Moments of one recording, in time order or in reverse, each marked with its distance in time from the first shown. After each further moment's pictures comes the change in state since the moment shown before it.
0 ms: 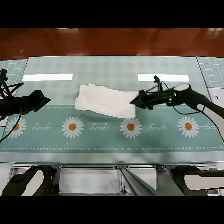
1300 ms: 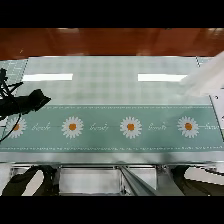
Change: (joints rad) left arm 0.000 0.002 0.000 -0.024 0.002 0.000; right arm -0.820 0.139 1.059 -0.520 0.567 0.486
